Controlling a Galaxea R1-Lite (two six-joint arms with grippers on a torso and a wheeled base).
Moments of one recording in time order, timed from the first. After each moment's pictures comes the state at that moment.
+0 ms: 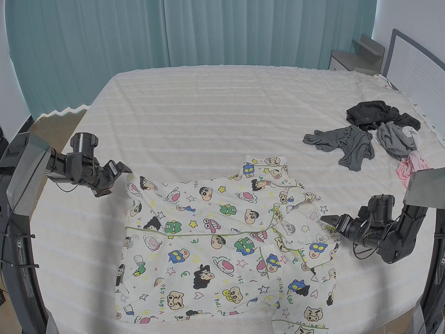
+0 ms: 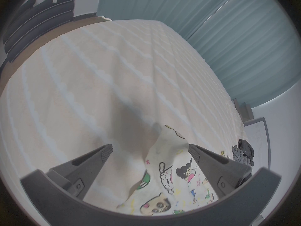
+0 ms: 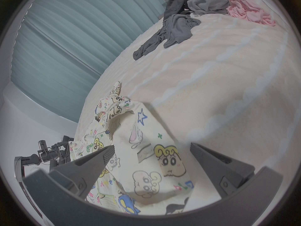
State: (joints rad) left arm 0.11 2.35 -1.57 -0.04 -0.23 -0.63; right arm 0.06 2.29 -0.52 -1.21 0.24 0.63
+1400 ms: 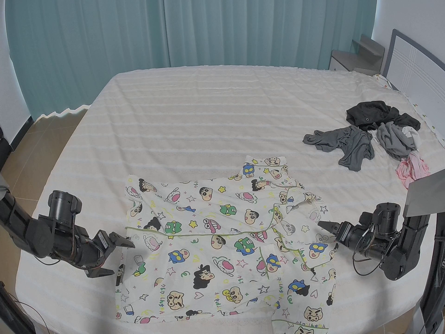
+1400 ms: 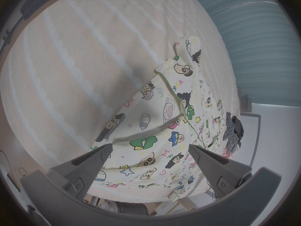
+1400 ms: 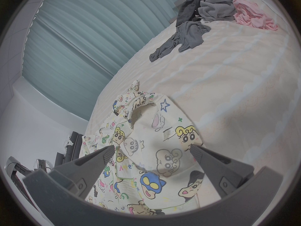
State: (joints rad) left arm 0.00 1.81 -0.53 -0.27 -0.38 -0.85; right arm 0.12 2.26 -0.31 -1.48 0.25 0.64
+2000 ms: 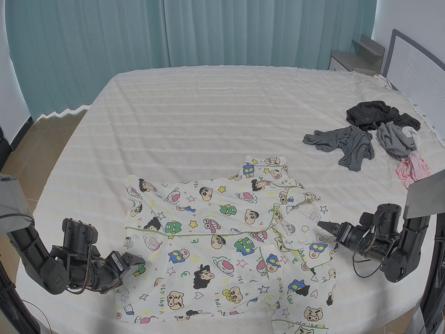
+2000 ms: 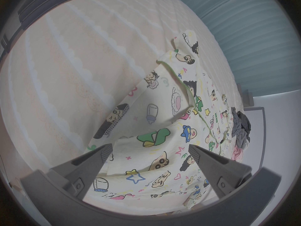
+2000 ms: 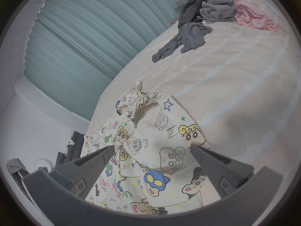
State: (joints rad) left arm -0.16 1.92 -0.25 -0.77 -0.20 -0.91; right arm 0.13 2.25 -0.29 -1.52 0.25 0.64
